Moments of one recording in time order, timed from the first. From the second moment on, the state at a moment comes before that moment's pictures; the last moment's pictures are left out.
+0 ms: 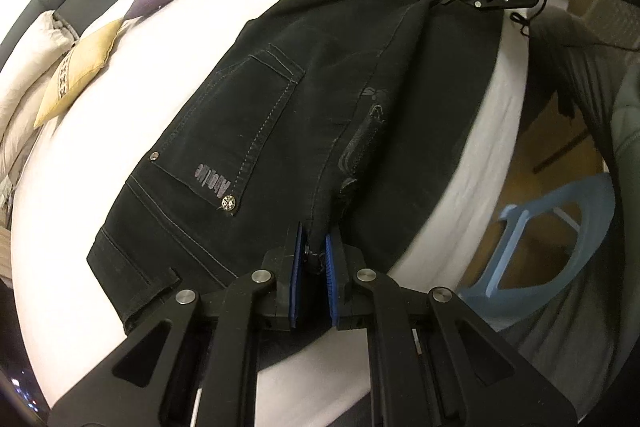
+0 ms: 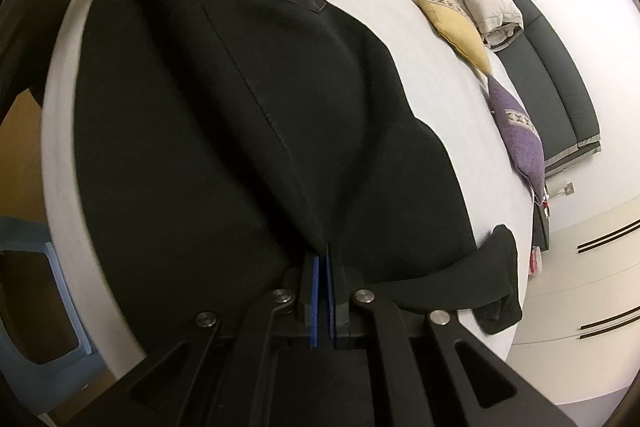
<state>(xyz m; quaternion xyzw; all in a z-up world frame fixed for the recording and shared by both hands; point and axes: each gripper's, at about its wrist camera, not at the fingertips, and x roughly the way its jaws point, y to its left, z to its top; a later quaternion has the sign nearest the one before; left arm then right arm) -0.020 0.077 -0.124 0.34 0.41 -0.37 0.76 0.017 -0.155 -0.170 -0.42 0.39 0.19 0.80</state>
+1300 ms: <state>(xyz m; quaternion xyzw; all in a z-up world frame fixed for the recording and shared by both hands) -0.017 0.118 -0.140 0.43 0.41 -0.35 0.72 -0.041 -0.098 -0.188 -0.48 0.35 0.16 0.79</state>
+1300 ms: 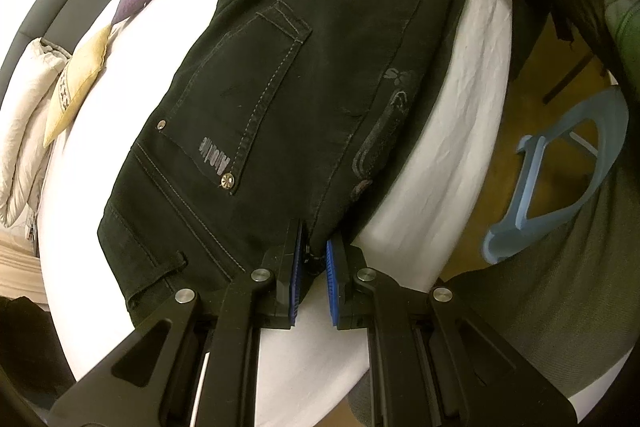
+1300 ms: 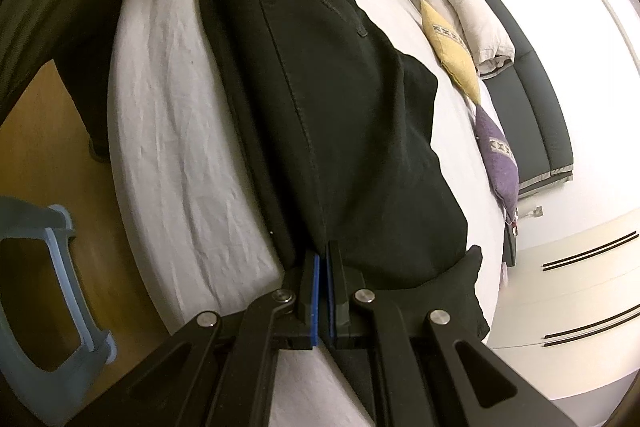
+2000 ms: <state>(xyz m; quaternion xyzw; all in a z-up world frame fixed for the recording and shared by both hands) -0.010 0.138 -0.108 0.33 0.43 -0.24 0.80 -0.061 -0.115 -0.153 -0.38 0.34 0.14 0.85</state>
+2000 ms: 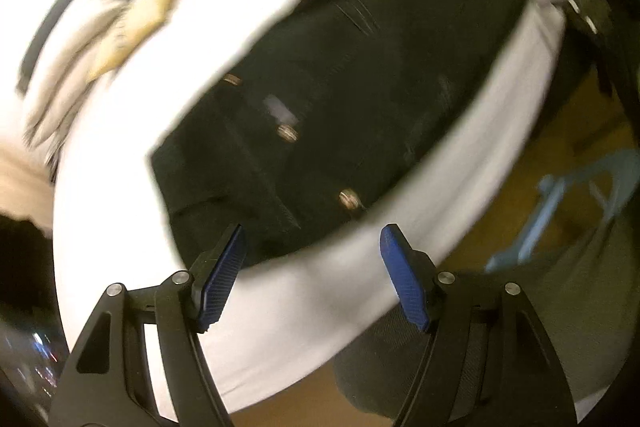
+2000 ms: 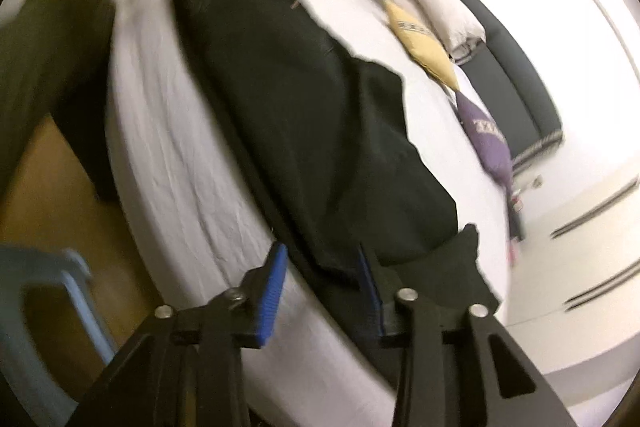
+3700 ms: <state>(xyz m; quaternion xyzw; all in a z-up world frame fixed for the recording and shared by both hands) 0.082 -0.038 -0.186 0.15 0.45 -0.14 0.87 0.240 -0.312 -0.139 0.00 0.62 -0.11 0.78</state>
